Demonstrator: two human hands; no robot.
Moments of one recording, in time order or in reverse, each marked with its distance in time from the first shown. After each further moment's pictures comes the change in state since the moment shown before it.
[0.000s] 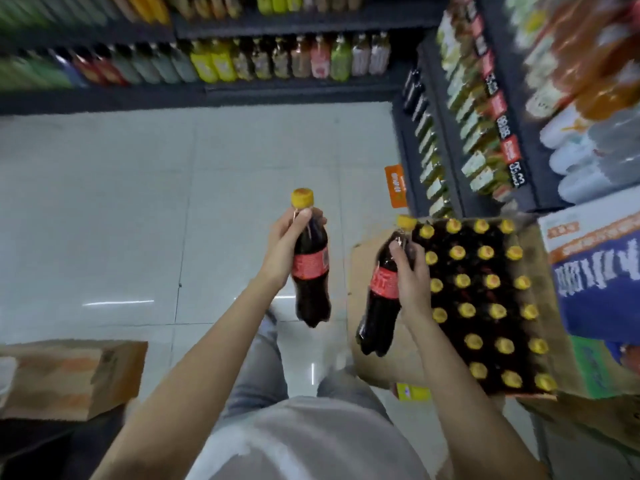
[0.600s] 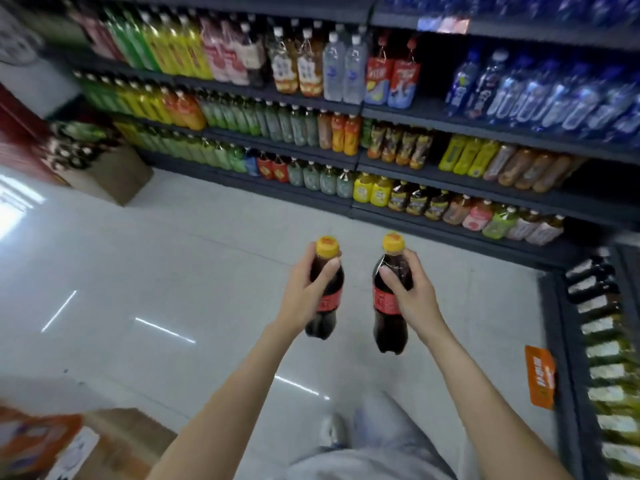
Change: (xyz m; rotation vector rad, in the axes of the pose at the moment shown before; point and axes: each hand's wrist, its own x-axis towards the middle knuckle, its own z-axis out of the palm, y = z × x) left_hand 0.216 0.162 -0.417 0.238 0.320 0.271; right_hand 0.115 -0.190 0.529 -0.268 -0.595 -0.464
